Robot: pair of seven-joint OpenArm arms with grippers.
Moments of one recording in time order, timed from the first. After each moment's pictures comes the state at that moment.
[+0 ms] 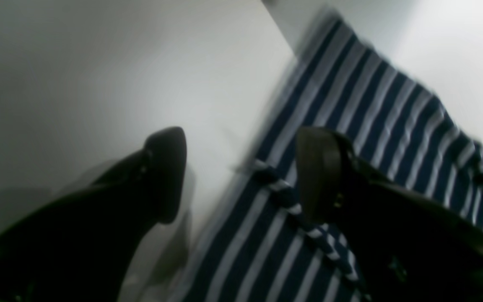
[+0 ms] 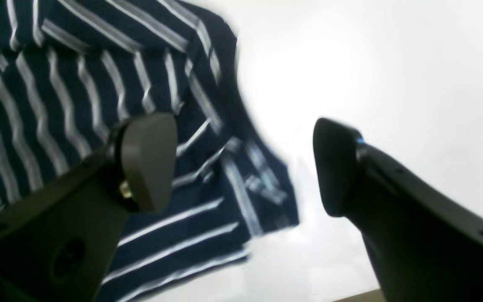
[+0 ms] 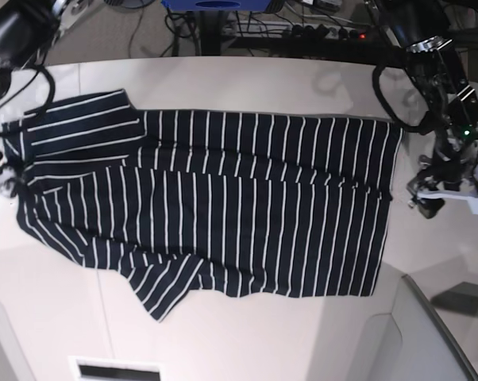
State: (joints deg) left arm 4.7 -8.7 -33.1 91.0 -22.2 0.0 37.0; right arm 1.2 2.9 46.5 91.5 4.8 27.8 -54.3
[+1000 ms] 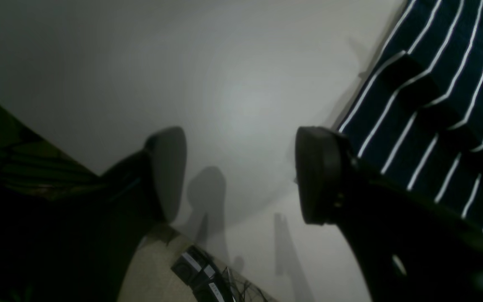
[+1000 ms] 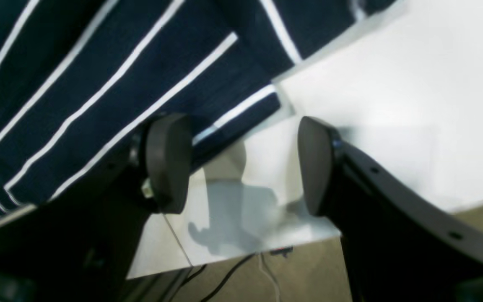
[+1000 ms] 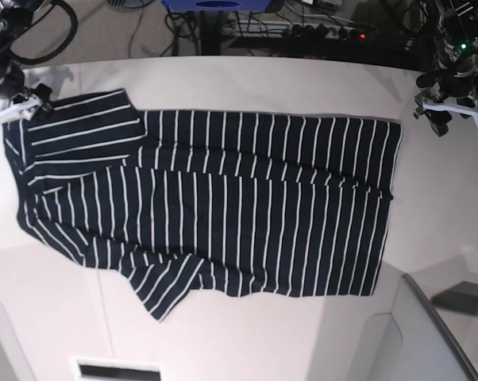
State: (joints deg) left arm 28.5 -8.7 -34.9 98.0 -22.4 -0.2 27.3; right arm -11.2 2.3 48.9 76.7 19.6 30.4 -49.1
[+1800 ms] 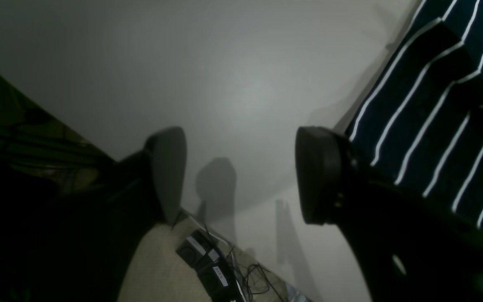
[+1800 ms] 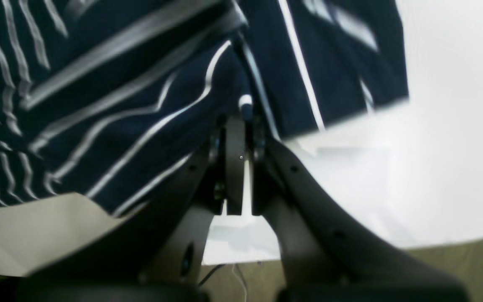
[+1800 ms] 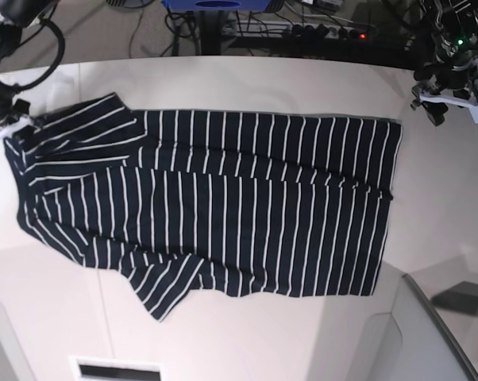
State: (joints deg) left arm 29.2 -8.7 -34.8 95.4 -22.5 -0.2 27.3; right arm -6.8 3.1 48.8 85.1 19.6 33.2 -60.1
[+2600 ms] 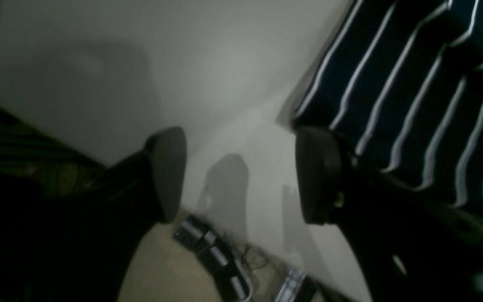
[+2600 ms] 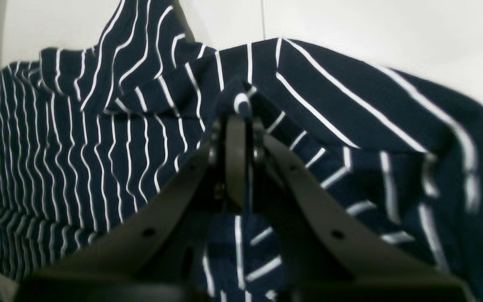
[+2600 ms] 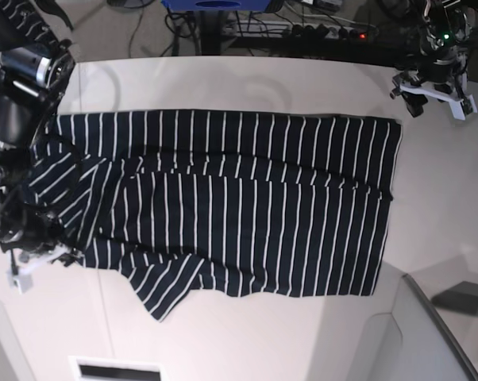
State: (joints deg) left arm 31.8 -8.7 -29.6 95.3 -22.1 -0.1 27.5; right arm 21.0 7.6 28.5 61.8 19.2 24.2 -53.1
